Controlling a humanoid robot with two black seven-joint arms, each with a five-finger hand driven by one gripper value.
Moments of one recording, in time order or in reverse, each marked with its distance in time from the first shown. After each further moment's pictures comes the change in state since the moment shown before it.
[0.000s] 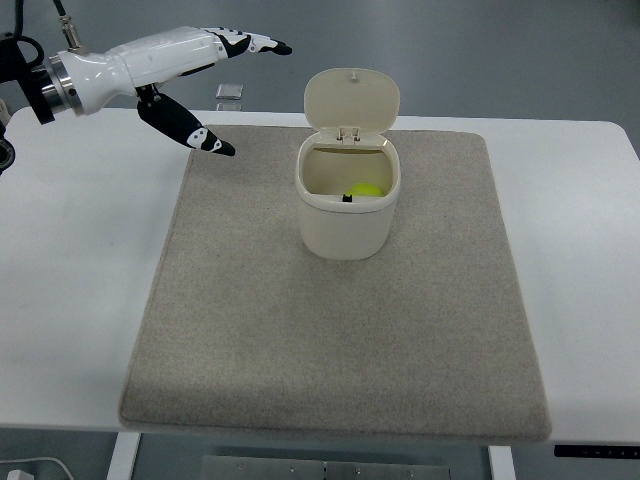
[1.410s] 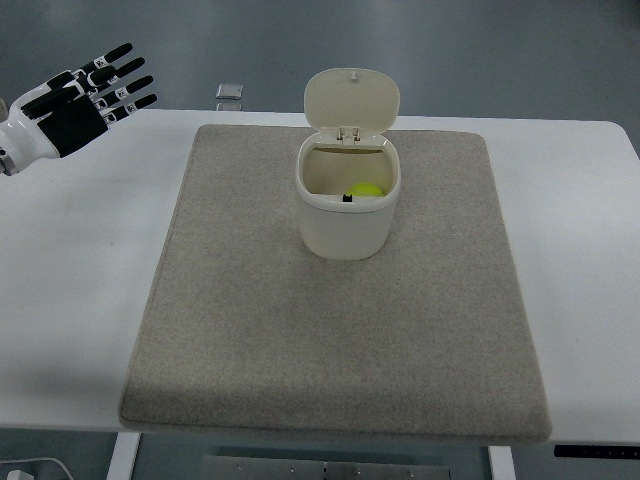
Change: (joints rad) left arm 0.192 -0.088 0.010 0.502 -1.646 -0.456 0.425; right arm 0.000 0.000 0.000 0.000 -0.001 0.000 0.000
